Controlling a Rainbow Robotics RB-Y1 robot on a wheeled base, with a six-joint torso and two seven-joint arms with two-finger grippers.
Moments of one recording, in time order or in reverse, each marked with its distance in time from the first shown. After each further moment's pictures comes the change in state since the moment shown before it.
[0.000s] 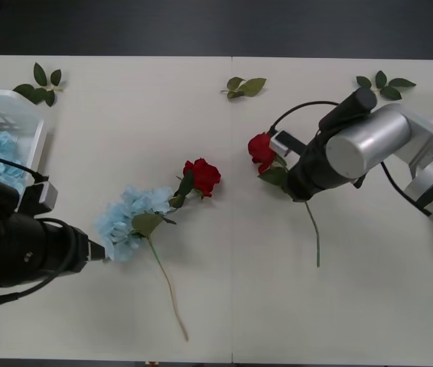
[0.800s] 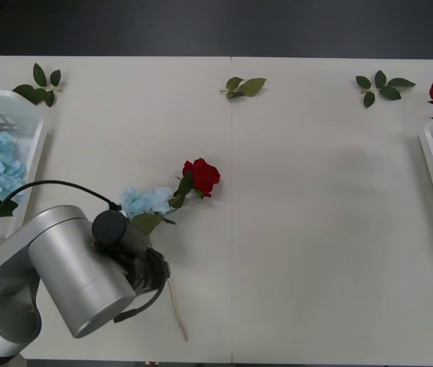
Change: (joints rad) right arm 0.092 -0.722 -0.085 -0.001 -0.479 -0.128 0.002; left arm -0.198 -0.117 -0.541 0.200 -0.338 -0.081 0.393
